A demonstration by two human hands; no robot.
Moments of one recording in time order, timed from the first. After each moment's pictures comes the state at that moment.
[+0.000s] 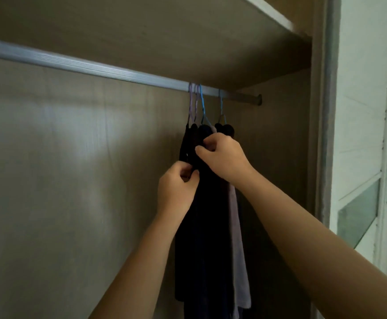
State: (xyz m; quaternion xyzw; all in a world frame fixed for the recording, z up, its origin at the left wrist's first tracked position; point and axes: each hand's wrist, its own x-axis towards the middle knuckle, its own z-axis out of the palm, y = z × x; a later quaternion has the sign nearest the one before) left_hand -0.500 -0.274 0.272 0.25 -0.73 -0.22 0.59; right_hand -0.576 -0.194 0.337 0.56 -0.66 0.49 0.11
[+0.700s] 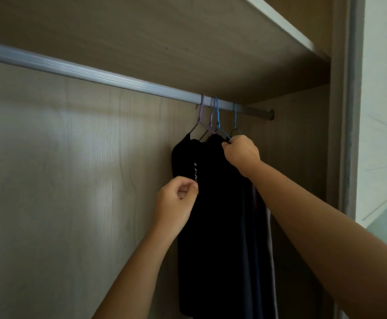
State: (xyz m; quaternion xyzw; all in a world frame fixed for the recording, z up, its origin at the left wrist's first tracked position) left_hand -0.462 -0.290 0.268 0.13 -0.71 -0.36 0.59; right_hand -0.604 -0.244 0.375 0.48 -0.75 0.44 0.10
